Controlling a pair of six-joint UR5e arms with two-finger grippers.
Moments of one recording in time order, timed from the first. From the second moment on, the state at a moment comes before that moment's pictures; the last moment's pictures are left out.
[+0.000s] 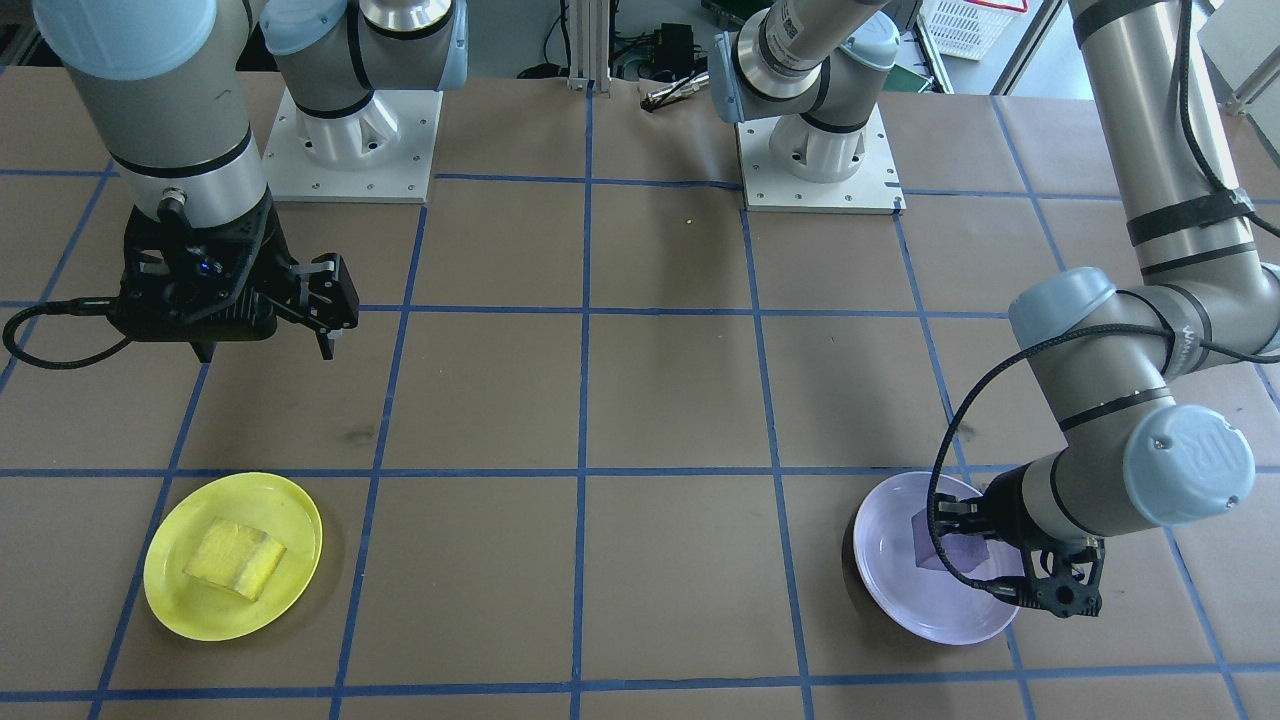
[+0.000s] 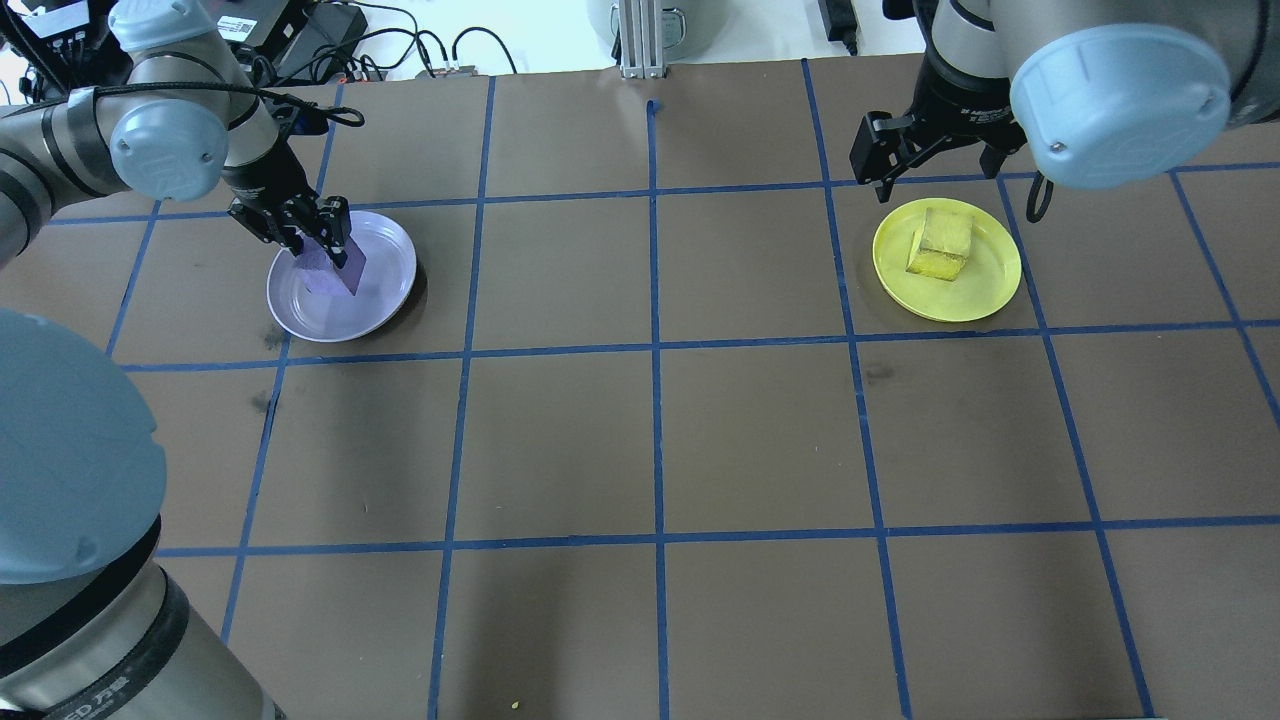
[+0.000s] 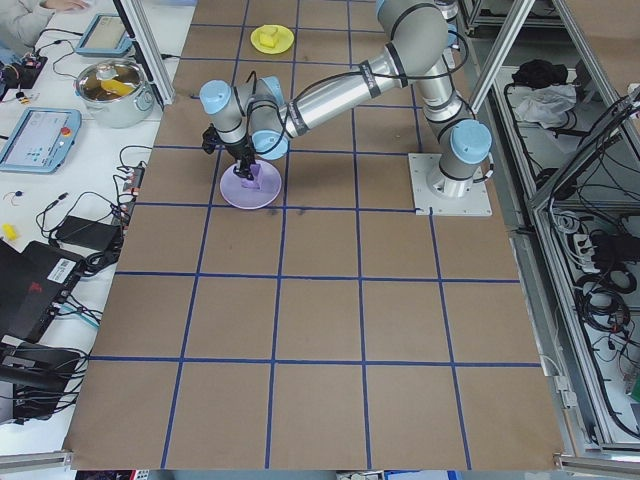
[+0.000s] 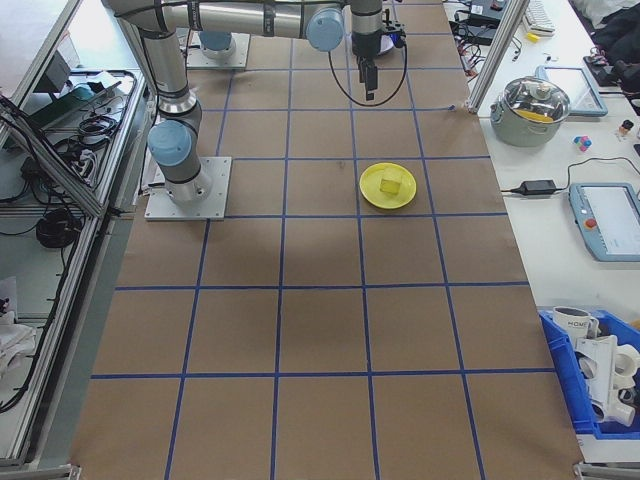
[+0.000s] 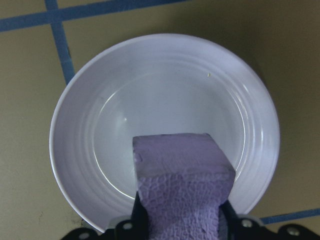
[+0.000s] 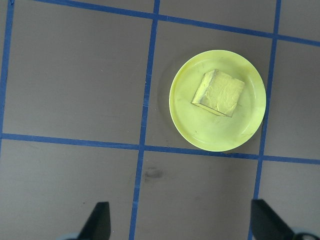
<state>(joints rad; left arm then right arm) -1.33 -2.13 -1.45 -1.28 1.58 0.38 1.60 -1.47 1.58 -1.79 -1.70 -0.10</state>
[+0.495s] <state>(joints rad) -1.33 -2.09 -1.44 -1.30 1.58 0.38 1.60 -1.47 1.58 -1.80 -1.70 -0.10</state>
